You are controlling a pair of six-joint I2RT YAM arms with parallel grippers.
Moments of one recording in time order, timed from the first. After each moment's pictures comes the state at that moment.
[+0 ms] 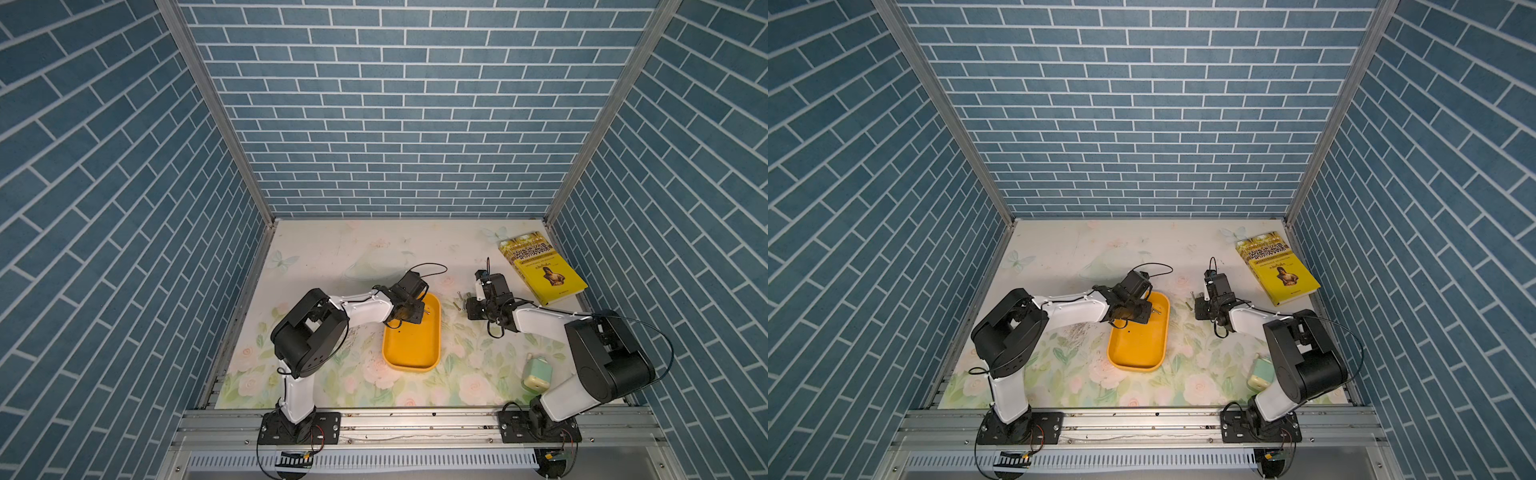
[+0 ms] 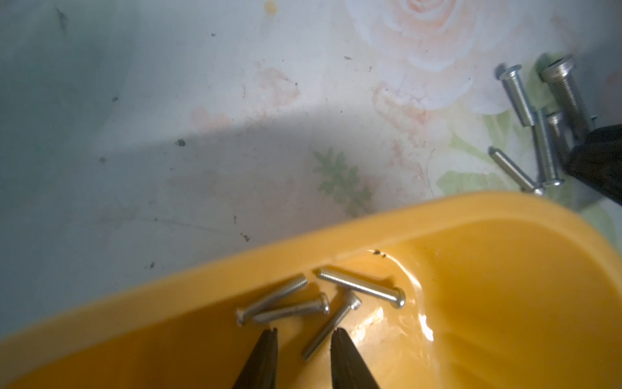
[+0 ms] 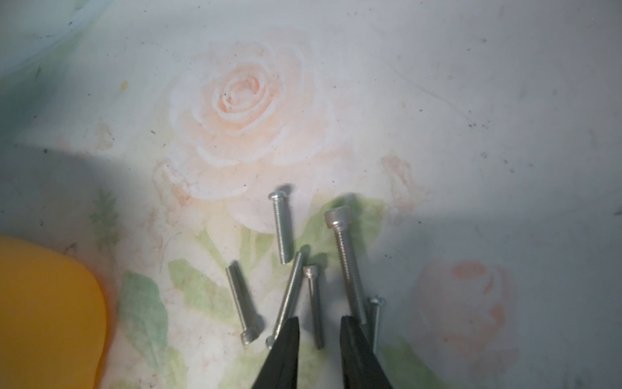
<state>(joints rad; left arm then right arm) -0.78 1.90 1.14 -0.28 -0.01 -0.46 0.40 1.56 0.66 -0.03 -0.05 0.28</state>
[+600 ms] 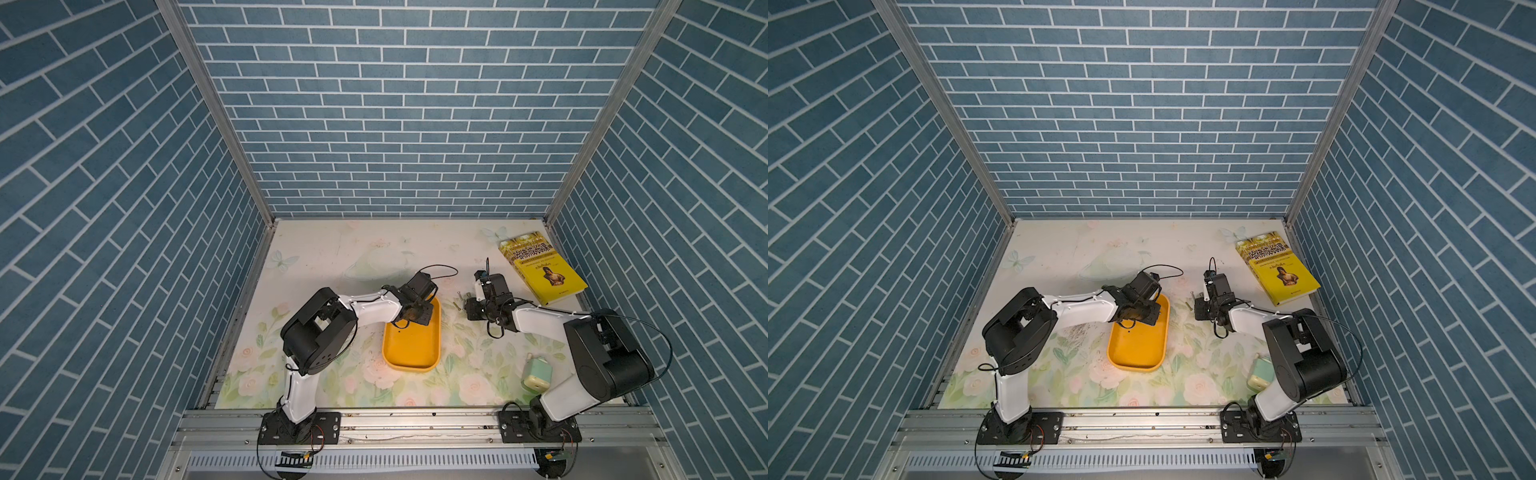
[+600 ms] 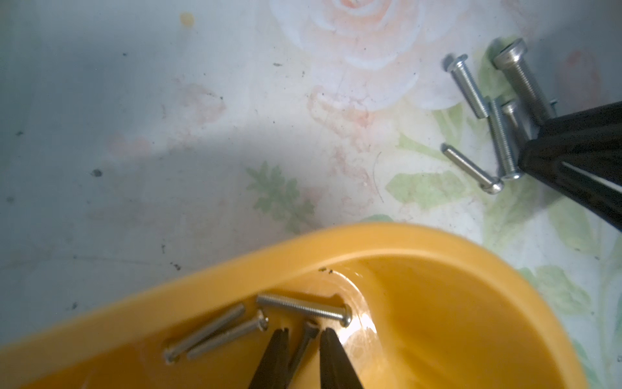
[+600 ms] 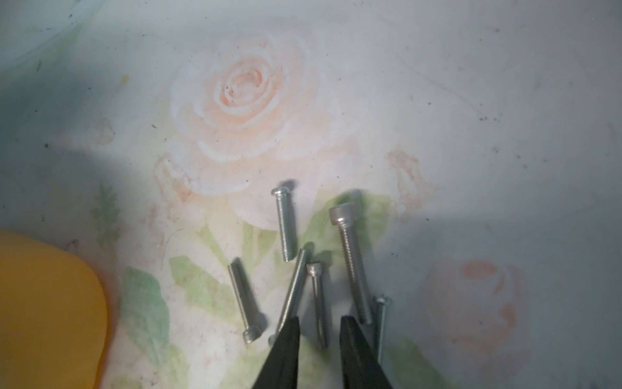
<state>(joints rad) -0.83 1.95 1.19 -0.30 -0.01 -0.43 0.40 1.57 0.66 -0.03 -0.07 0.28</state>
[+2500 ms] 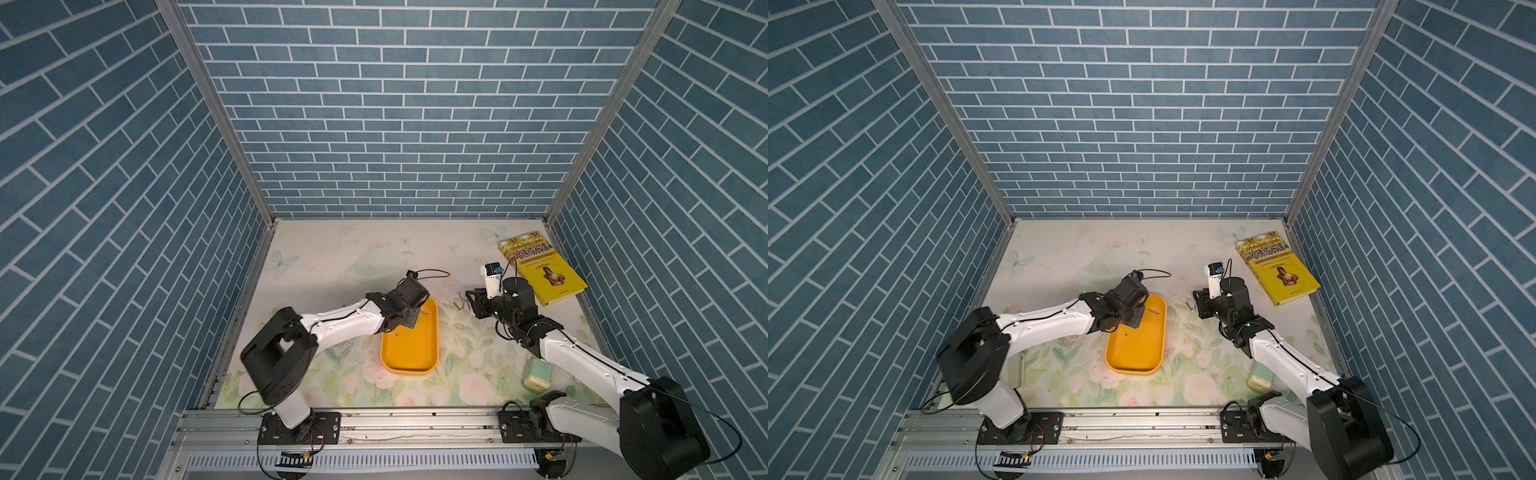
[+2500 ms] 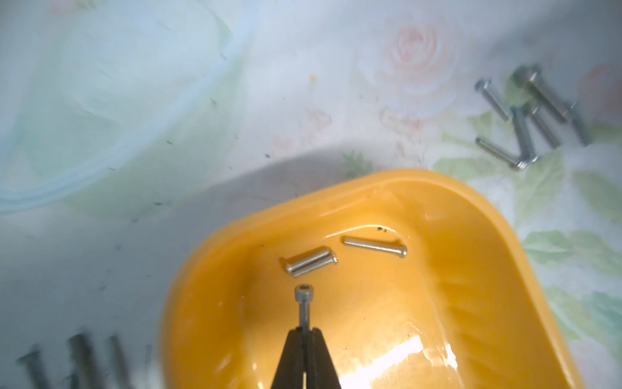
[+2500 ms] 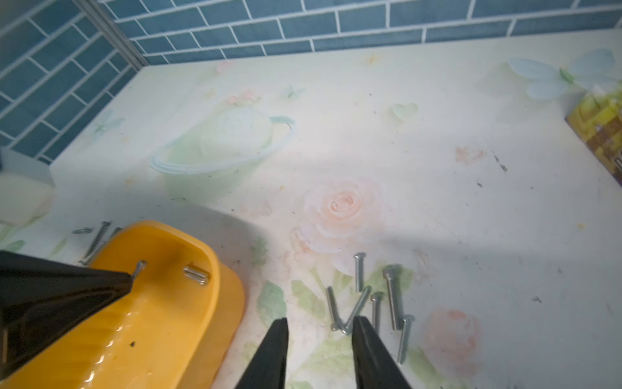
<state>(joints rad) -0.84 1.58 1.01 -0.35 -0.30 -0.40 0.45 1.10 0.53 0.07 -0.15 0.19</state>
